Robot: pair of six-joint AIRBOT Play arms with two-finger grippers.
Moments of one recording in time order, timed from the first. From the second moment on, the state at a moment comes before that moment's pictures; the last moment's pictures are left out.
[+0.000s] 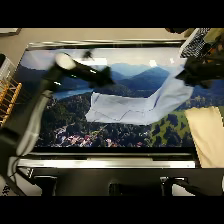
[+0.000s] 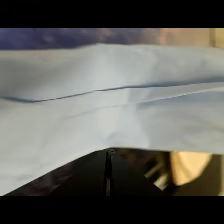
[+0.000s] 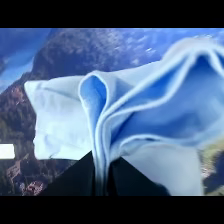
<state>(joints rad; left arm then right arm) -0.35 -1.83 2.05 0.90 -1.28 -1.83 -0.16 -1.34 1.70 -1.04 1.45 1.77</state>
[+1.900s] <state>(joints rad) -0.04 -1.46 2.01 1.21 -1.66 -1.80 0.18 -1.59 1.70 -0.95 1.14 1.80</state>
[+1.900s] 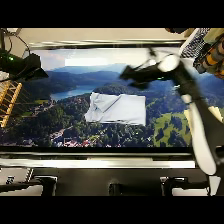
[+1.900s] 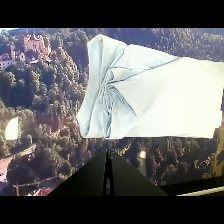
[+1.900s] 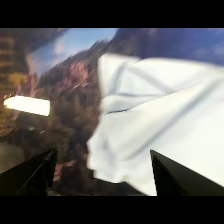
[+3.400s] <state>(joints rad) -0.04 -1.46 2.01 1.21 -1.66 -1.78 -0.05 -1.69 1.35 -0.66 1.06 1.43</state>
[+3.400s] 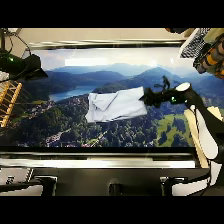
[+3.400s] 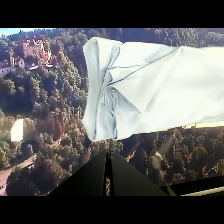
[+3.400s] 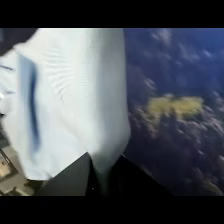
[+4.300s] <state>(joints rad) -0.04 -1.46 2.01 1.22 -1.66 -1.75 -0.44 -1.67 1.89 -0.92 1.01 1.94</state>
